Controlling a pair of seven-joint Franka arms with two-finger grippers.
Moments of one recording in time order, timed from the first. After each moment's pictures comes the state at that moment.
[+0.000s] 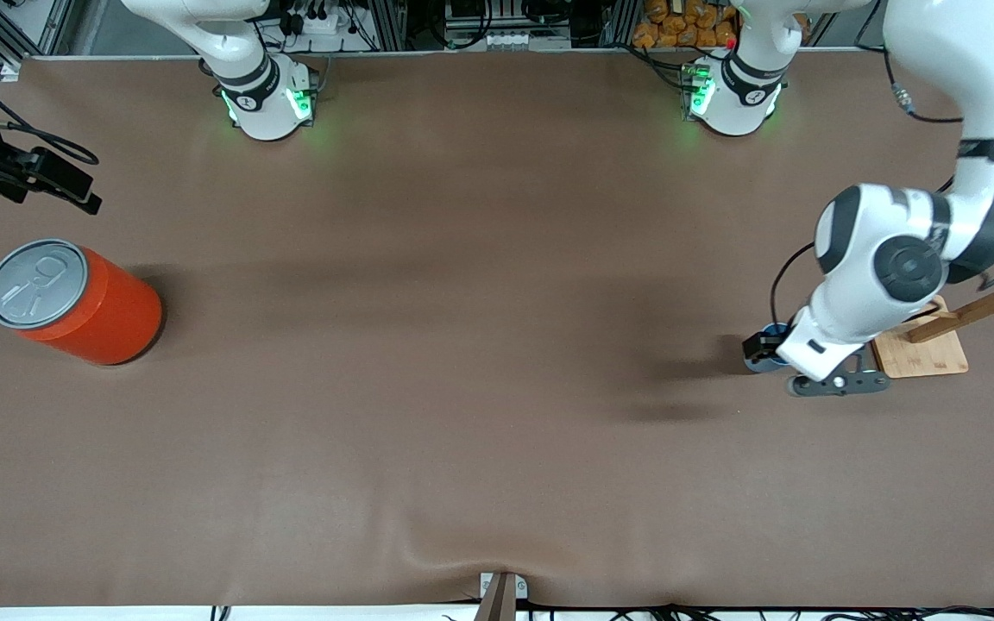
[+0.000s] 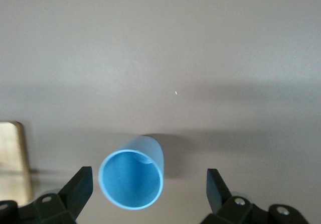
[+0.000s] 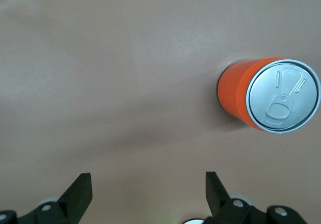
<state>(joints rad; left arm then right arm) -0.01 0.31 -0.15 -1.83 0.16 2.17 -0.24 -0.01 -0.04 0.04 -1.52 0.03 1.44 0.22</state>
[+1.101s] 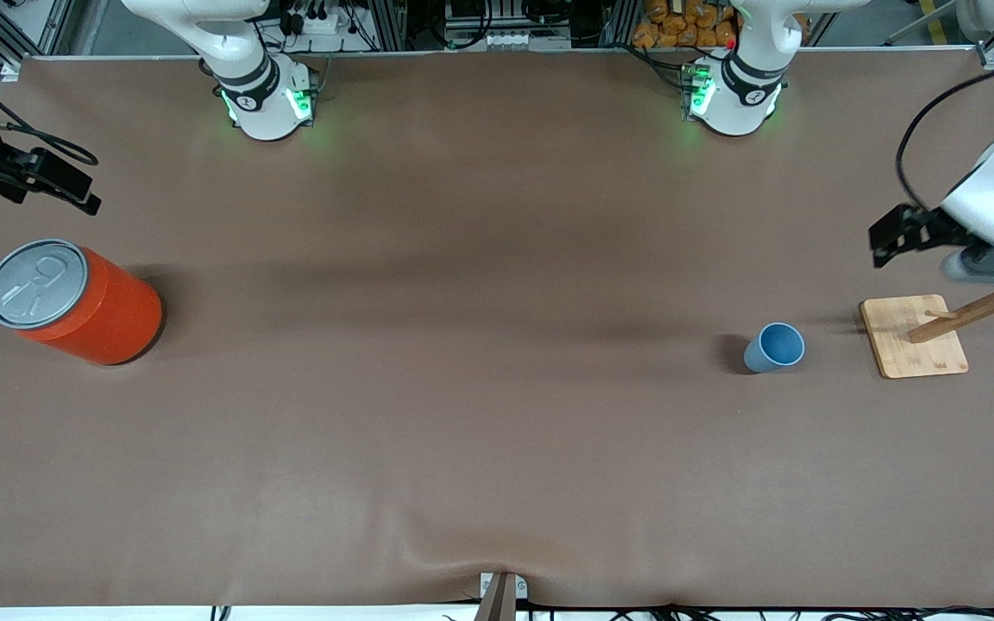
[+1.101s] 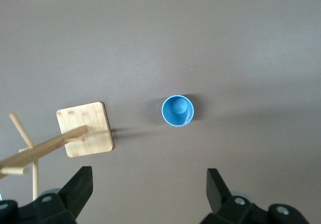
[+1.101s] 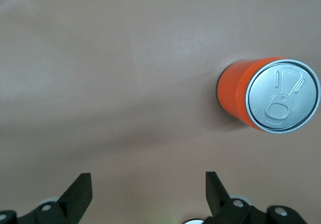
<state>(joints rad) -0.03 0.03 -0.07 -1.55 0.10 1.63 0.03 -0.01 -0.04 0.04 -1.52 0.03 1.44 0.22</state>
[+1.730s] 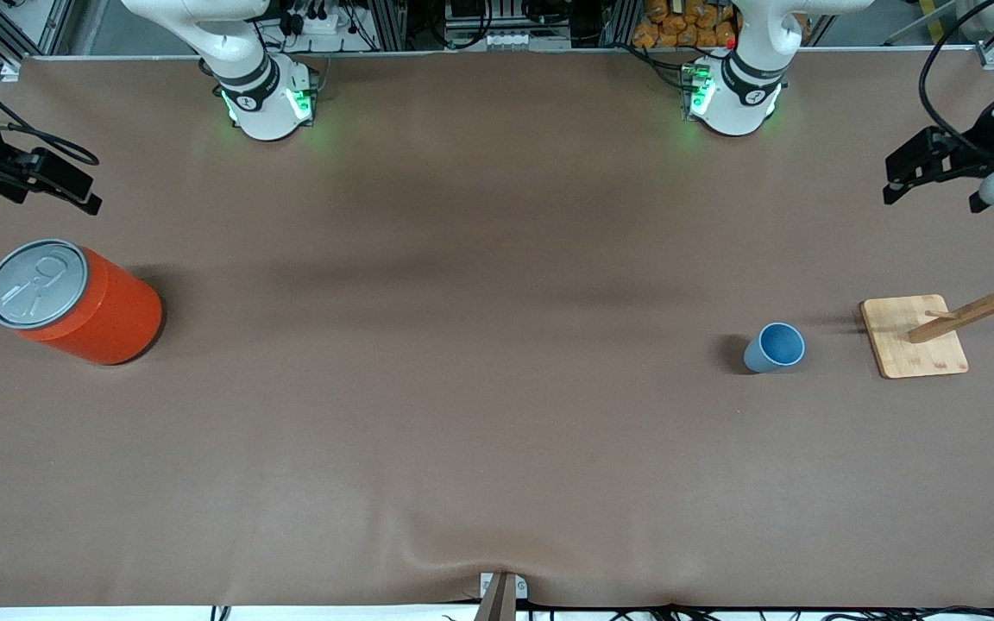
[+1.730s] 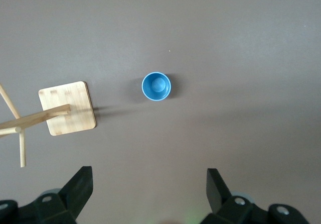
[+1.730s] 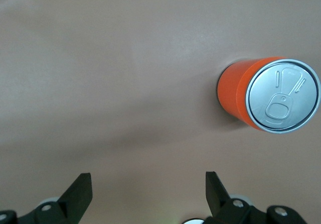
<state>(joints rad) -0.11 -0.03 0.01 -1.49 0.01 1.46 0.03 -0.01 -0.04 0.04 -1.52 0.03 1.44 0.22</state>
